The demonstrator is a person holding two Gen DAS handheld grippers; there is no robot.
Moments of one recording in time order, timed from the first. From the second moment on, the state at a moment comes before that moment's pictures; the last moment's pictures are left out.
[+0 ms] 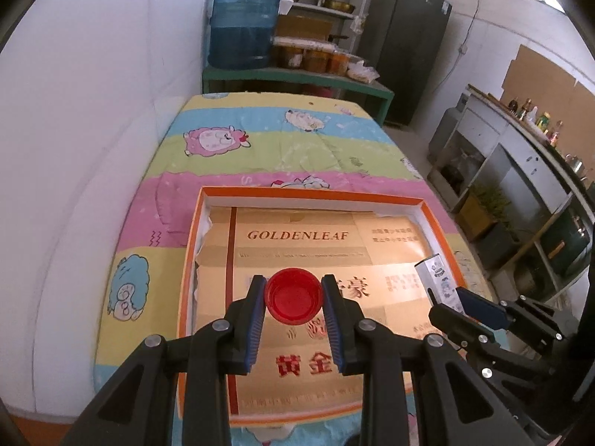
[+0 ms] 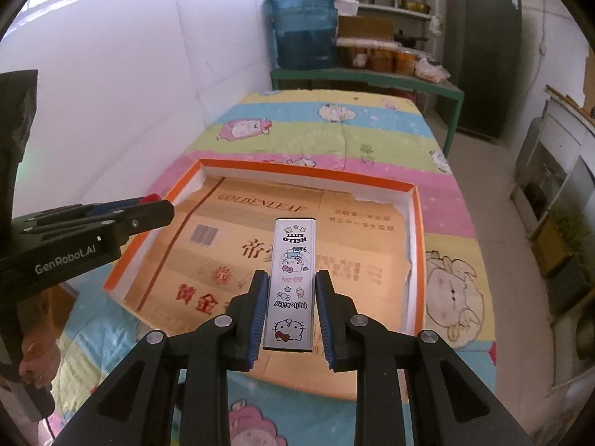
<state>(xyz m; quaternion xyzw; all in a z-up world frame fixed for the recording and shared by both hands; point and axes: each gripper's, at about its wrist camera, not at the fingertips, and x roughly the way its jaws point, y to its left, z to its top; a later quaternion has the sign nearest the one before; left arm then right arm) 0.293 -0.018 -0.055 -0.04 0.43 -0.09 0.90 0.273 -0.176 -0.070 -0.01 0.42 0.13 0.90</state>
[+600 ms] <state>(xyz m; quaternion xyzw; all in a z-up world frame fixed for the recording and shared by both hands) 0.329 -0.025 -0.107 -0.03 0.48 -0.08 0.87 0.318 -0.173 -0.116 -0.01 0.47 0.13 0.87</state>
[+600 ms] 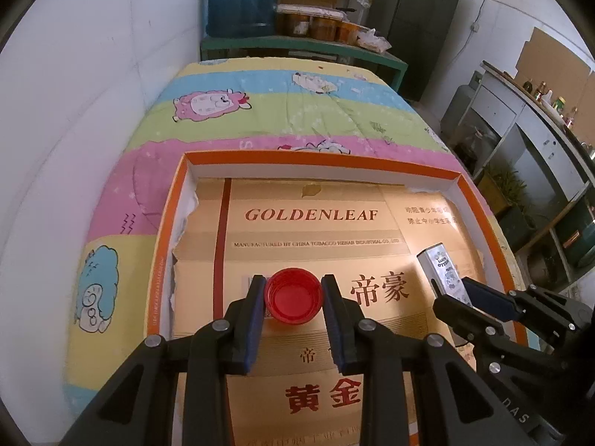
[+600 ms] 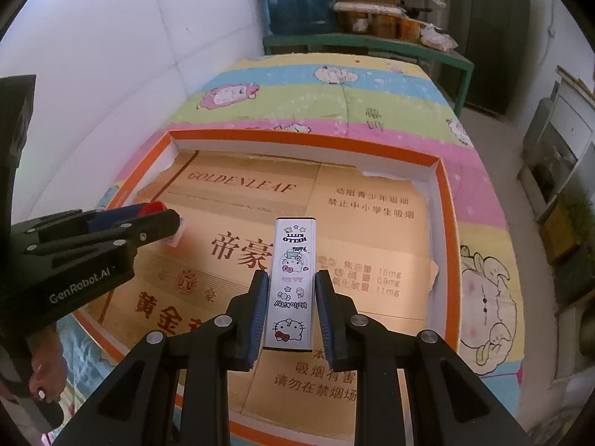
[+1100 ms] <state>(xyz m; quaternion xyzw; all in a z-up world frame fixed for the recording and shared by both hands) 0.329 -0.030 -0.123 -0.01 0.48 -0.08 0.87 0.326 -0.173 -0.131 -0.01 0.48 0.13 0.87</state>
